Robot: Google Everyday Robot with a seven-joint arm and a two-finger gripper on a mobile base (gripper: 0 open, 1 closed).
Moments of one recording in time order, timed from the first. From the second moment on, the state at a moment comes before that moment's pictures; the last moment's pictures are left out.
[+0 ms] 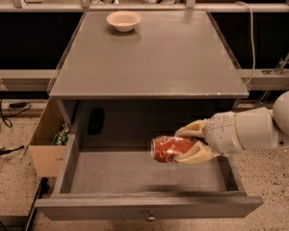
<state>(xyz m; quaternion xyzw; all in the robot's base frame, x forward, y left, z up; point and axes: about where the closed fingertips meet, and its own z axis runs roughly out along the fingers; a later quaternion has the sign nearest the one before) 0.450 -0.096 0.779 -0.65 0.62 0.18 0.40</state>
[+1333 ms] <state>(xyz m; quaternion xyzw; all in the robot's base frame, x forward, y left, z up) 0.476 -0.093 0.697 -0.67 0.62 0.17 0.38</state>
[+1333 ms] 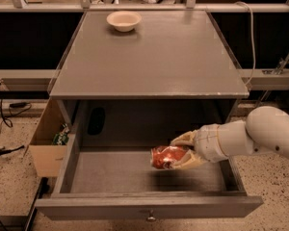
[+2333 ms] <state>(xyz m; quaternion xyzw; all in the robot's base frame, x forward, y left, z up) 0.477 -0.100 0.650 -0.67 0.63 0.15 0.36</state>
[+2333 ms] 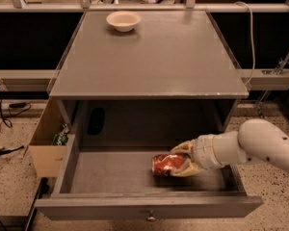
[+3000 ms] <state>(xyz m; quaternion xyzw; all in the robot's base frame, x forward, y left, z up) 0.502 -0.087 0.639 -0.68 0.62 0.15 0.37</state>
